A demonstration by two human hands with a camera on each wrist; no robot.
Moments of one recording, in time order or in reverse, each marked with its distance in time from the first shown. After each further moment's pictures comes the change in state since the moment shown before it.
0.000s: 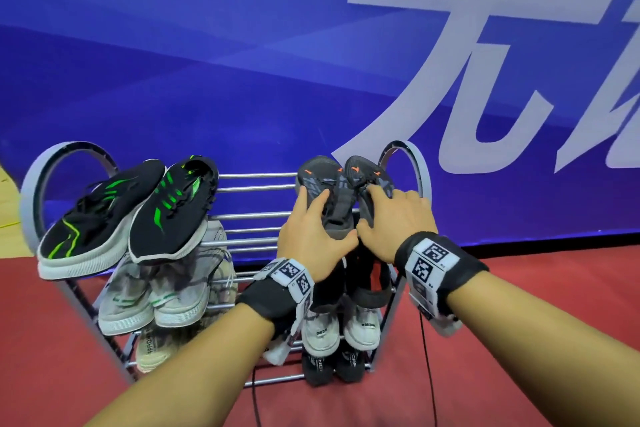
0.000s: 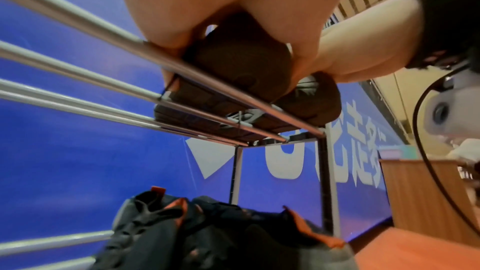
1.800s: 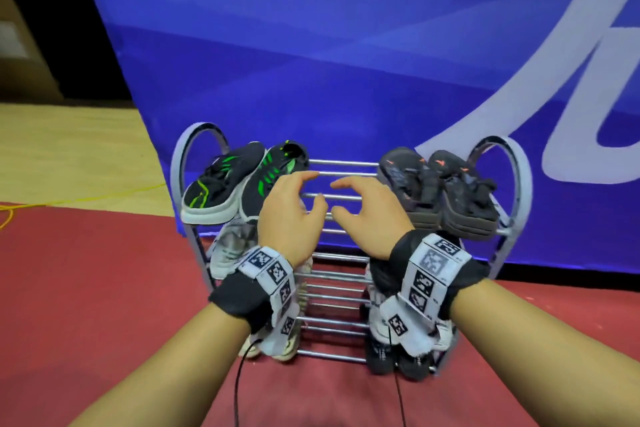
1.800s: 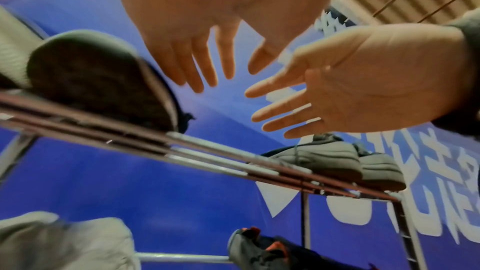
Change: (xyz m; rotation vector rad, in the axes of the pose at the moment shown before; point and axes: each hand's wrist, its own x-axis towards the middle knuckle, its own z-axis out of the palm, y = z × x) left_hand -0.046 -0.055 -0.118 -0.064 0.365 0.017; right_hand -0.030 -0.124 -0.011 0.815 -0.047 -0.392
